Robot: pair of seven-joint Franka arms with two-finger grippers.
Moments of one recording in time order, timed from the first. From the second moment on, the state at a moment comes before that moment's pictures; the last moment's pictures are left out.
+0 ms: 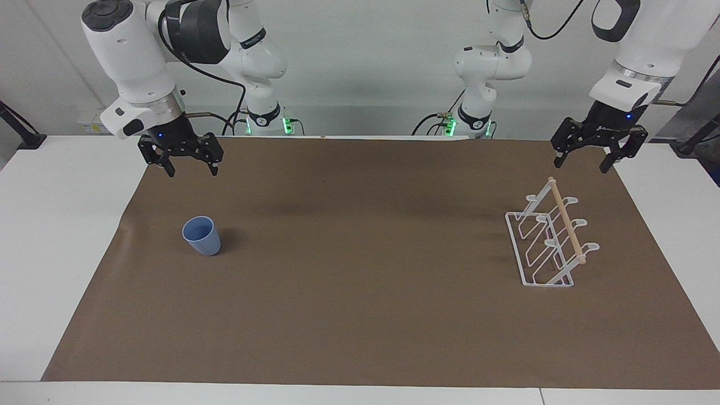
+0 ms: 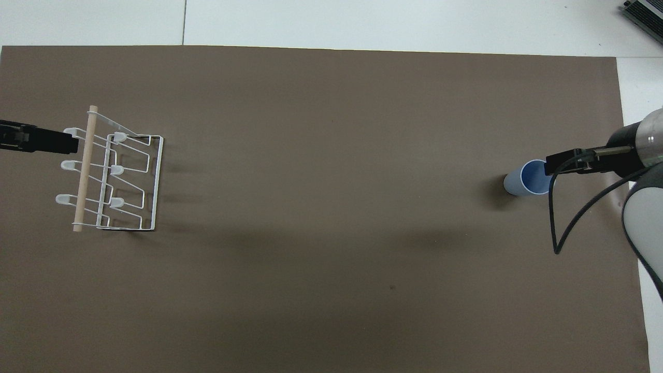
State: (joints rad) left arm -0.09 -0.04 0.03 -1.60 -0.04 1.71 0.14; right arm -0.28 -0.02 0.26 -1.73 0.00 1.75 -0.05
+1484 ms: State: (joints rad) left arm -0.09 -0.03 0.03 -1.53 -0.02 1.44 0.03; right arm -0.31 0.07 0.25 -1.95 0.00 2.08 -0.07
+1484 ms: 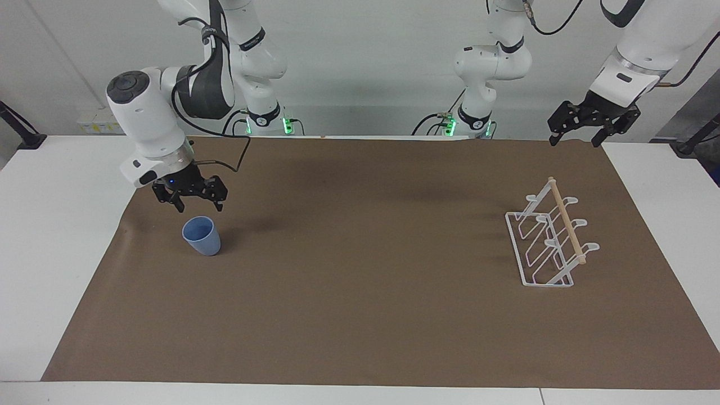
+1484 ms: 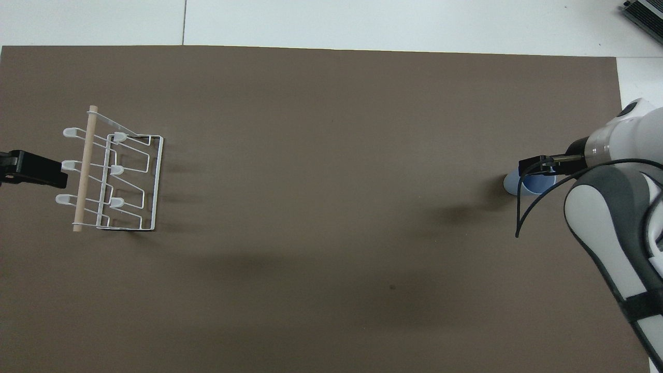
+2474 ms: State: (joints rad) left arm -0.09 -0.04 0.03 -1.55 -0.02 1.44 0.02; right arm -0.30 0.15 0.26 -2.14 0.00 2.39 -0.08
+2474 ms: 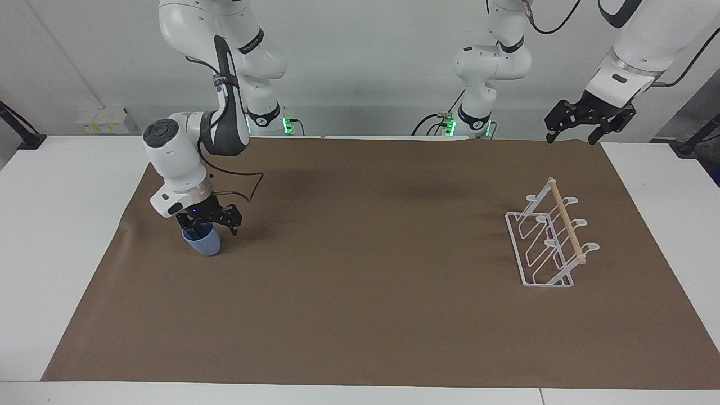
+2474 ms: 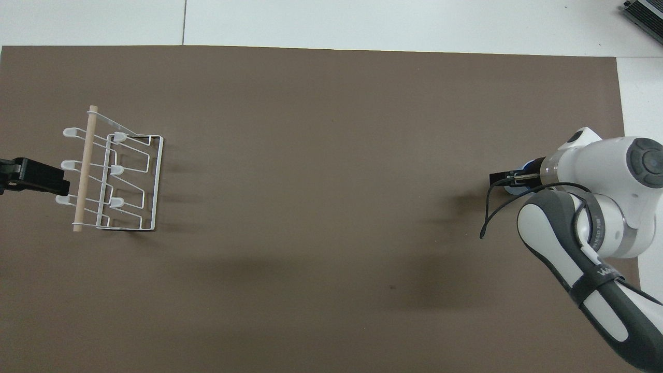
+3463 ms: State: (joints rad) left arm -0.09 -0.04 0.03 -1.55 -0.02 1.43 0.02; right arm -0.31 0.14 0.26 -2.03 0.00 2.22 -0.08
